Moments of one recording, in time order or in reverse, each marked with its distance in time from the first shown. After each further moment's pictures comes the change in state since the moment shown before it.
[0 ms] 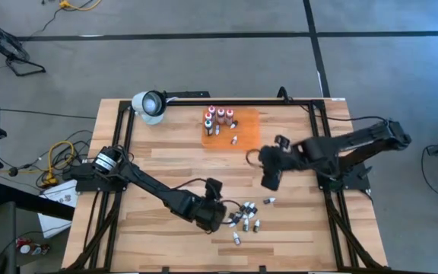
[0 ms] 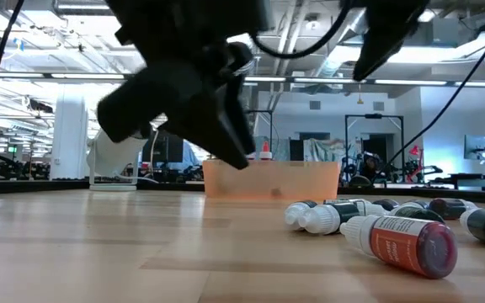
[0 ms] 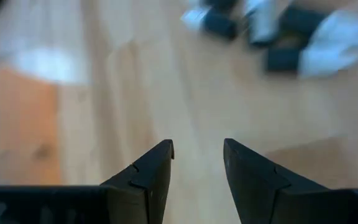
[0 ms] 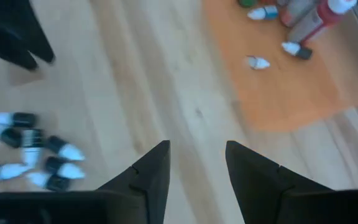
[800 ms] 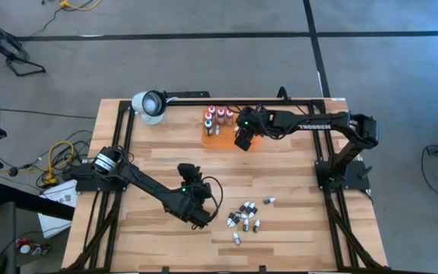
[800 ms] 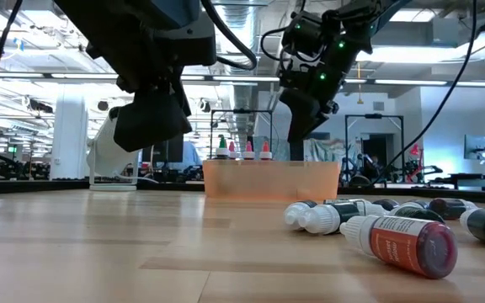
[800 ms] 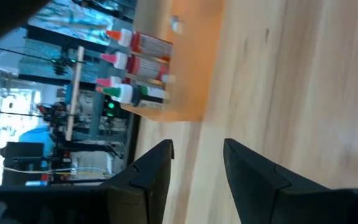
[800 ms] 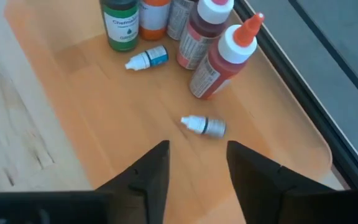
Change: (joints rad) left arm -0.011 0.000 0.000 -0.647 -0.539 -0.656; right arm -0.531 0.325 0.000 0.455 -0.063 -0.347
